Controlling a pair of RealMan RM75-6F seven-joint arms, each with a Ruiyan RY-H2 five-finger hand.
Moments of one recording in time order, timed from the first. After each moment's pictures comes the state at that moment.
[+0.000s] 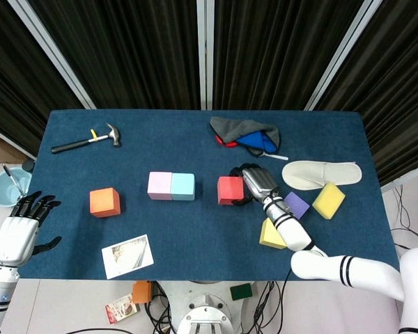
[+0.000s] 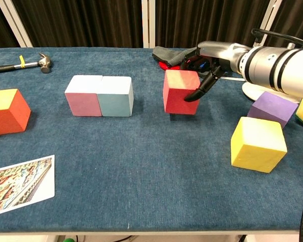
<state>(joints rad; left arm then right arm) -0.10 -1.19 0.00 -1.49 1.62 1.55 0.02 0.88 -1.56 0.28 -1.55 -0.73 0.86 -0.32</state>
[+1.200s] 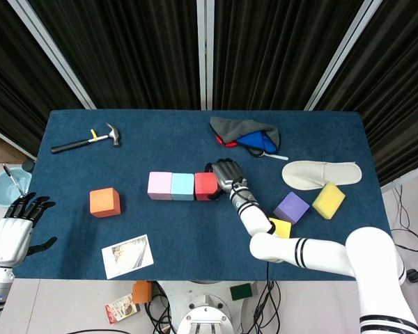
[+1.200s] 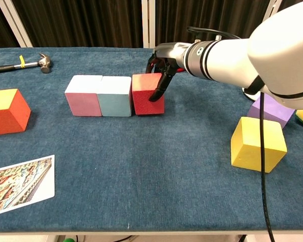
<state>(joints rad) -0.09 -1.21 0.00 -1.42 1.60 1.54 -0.04 1.18 -1.73 0.31 -1.35 -0.34 0.83 -0.56</state>
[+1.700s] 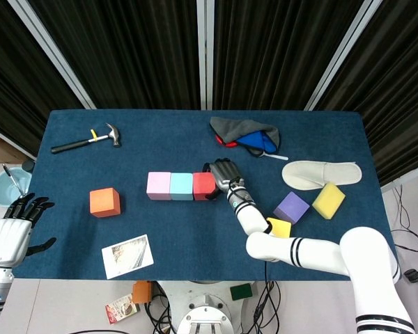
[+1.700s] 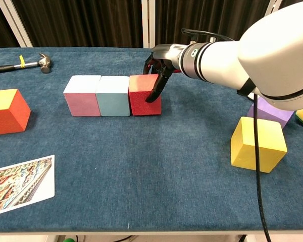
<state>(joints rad) -0.09 -1.21 0.00 -1.41 1.59 1.54 -0.06 1.20 -1.75 0.30 -1.32 -0.33 0.83 -0.56</state>
